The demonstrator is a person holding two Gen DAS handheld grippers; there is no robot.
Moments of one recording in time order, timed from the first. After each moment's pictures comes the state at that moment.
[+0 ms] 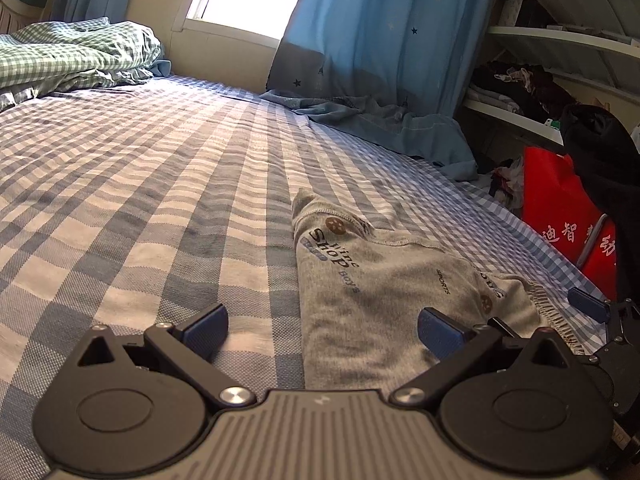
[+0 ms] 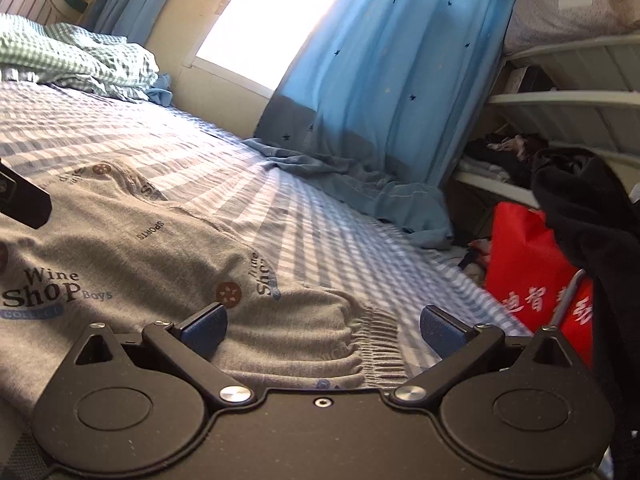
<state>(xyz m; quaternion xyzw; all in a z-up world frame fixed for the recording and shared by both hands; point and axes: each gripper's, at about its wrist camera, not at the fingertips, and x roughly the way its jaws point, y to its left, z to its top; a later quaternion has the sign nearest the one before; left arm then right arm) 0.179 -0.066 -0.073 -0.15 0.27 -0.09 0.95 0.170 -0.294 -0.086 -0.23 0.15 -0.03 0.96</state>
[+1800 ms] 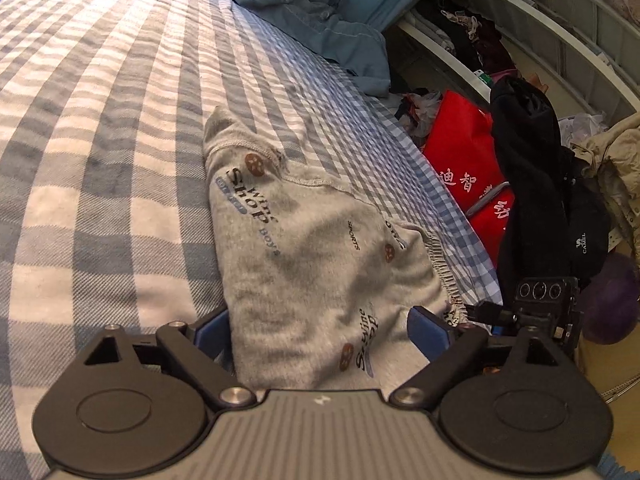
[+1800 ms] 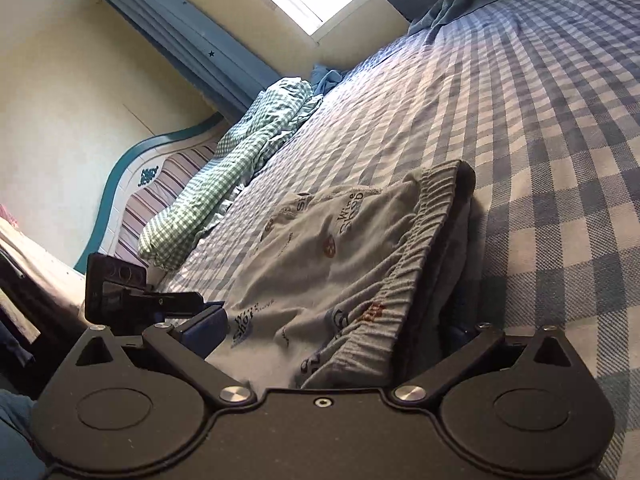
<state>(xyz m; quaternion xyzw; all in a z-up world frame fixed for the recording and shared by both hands) 0.234 -0.045 -0.069 -0.24 0.42 -0.29 0.83 0.227 -0.462 -0.059 0.25 0.38 0.37 0.81</state>
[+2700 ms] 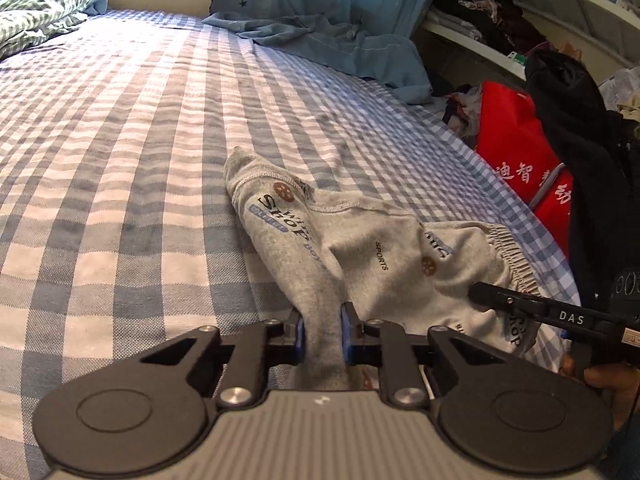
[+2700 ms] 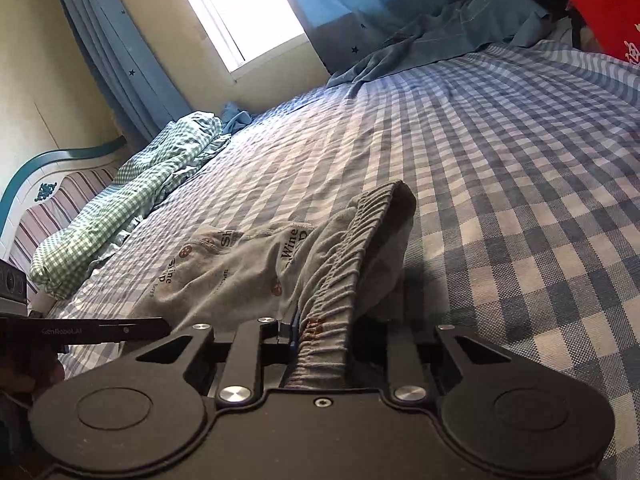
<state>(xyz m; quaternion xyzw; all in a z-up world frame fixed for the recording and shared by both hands) 0.212 -0.070 -0.033 -0.13 0.40 -0.19 0.89 0.202 -0.405 -0.038 0.17 0.34 0.20 0.90</state>
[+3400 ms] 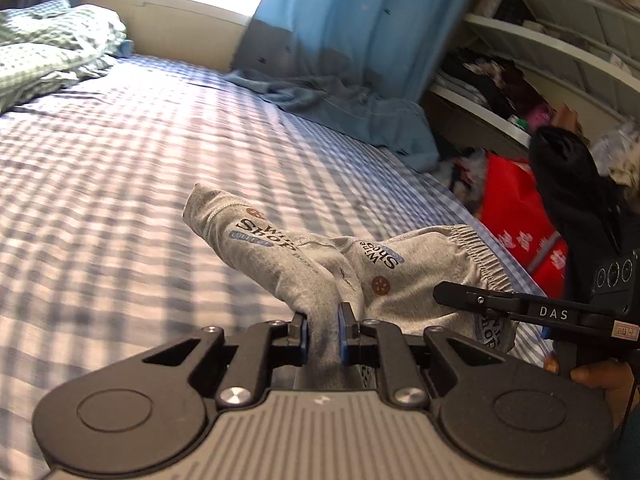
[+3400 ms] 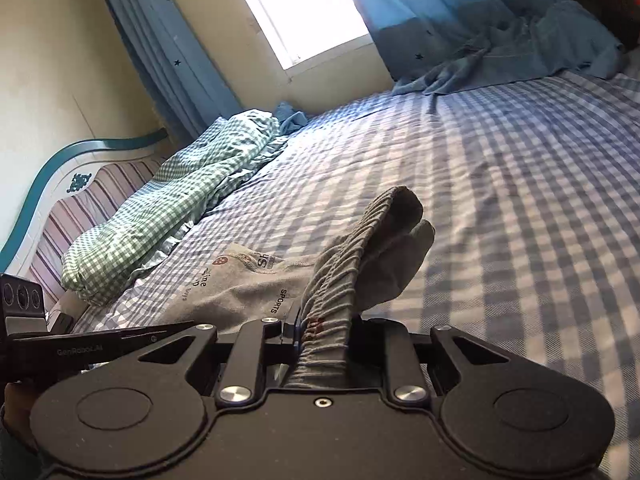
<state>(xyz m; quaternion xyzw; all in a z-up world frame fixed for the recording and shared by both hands) 0.225 0.033 0.016 -0.16 0.33 -0.17 0.92 0.250 -0.271 0.029 0.15 0.33 0.26 0.90</state>
